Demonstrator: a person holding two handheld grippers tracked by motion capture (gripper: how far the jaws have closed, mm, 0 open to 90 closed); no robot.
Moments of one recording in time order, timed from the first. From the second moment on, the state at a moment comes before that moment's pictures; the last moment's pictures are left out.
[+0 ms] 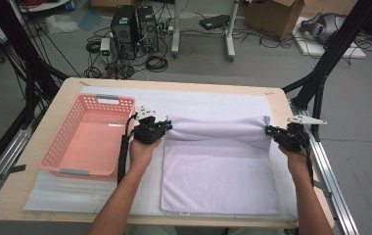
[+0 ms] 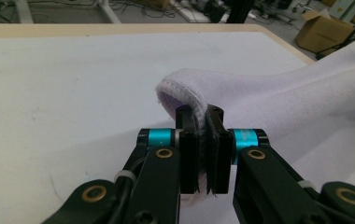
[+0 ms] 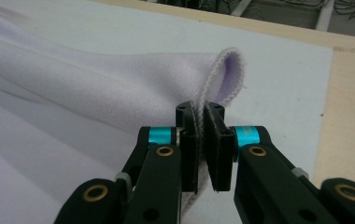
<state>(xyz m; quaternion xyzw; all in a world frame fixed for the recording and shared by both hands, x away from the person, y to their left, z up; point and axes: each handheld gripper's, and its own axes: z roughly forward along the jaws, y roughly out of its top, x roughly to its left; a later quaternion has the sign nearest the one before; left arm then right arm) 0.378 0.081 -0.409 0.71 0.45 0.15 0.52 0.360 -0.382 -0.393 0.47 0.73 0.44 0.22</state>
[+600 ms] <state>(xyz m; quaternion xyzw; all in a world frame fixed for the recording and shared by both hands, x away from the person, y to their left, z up) 0.308 0.087 -0.426 0.72 0.41 0.13 0.54 0.284 -0.391 -0.420 0.46 0.72 0.47 0.20</state>
